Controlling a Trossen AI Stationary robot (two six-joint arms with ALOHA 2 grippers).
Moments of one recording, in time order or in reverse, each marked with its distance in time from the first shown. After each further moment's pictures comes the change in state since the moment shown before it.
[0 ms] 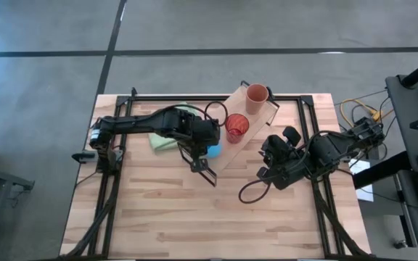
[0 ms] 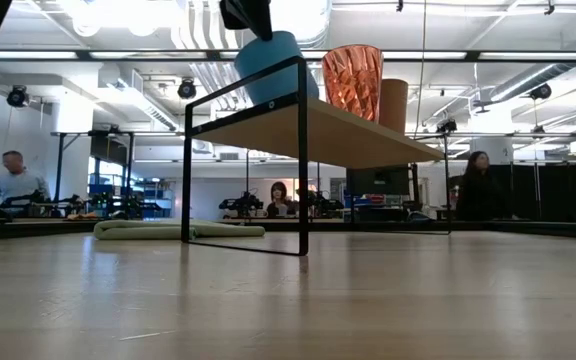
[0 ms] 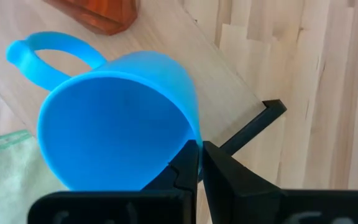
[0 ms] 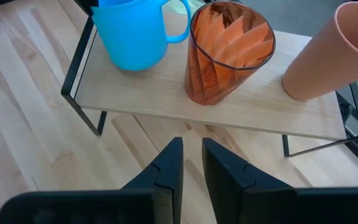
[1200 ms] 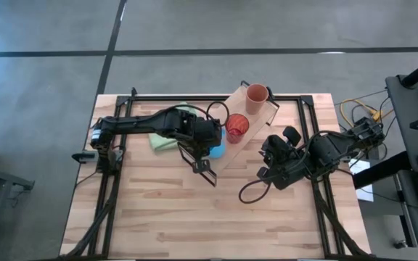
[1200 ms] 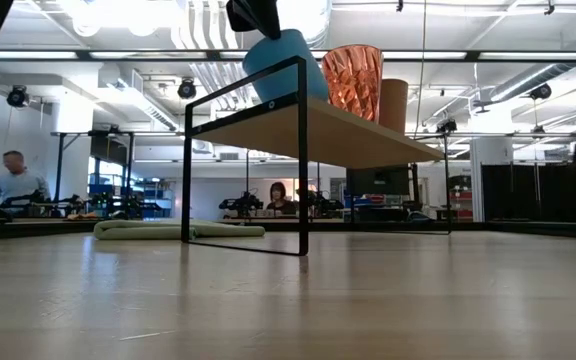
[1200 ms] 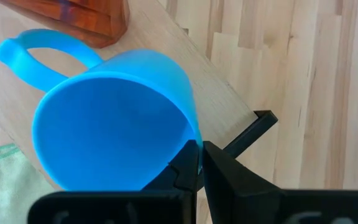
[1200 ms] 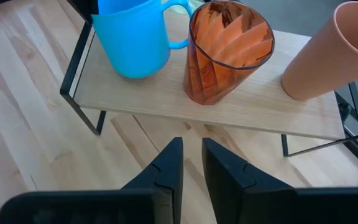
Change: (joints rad) left arm 0.001 0.008 -0.002 0.039 0.024 0.014; right arm 0.000 0.000 0.000 -0.003 0.000 0.003
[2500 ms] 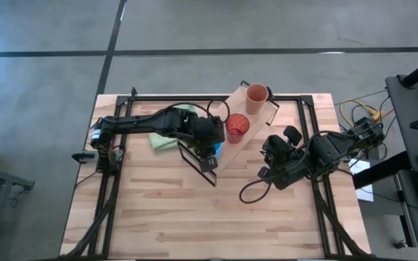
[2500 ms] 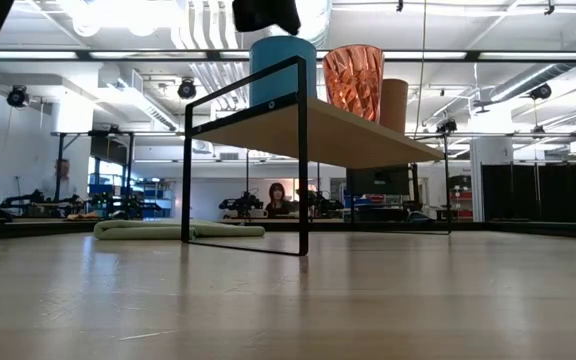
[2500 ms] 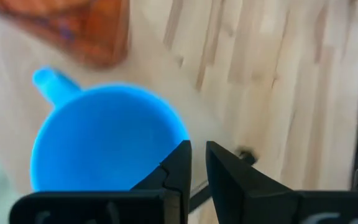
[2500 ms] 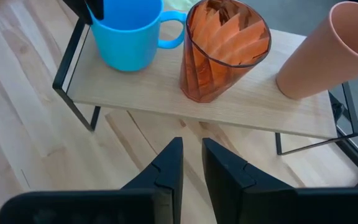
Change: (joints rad) left arm 0.005 0.000 -0.002 0.098 0.016 -0.123; right arm 0.000 0.000 0.000 -0.023 0.000 -0.010
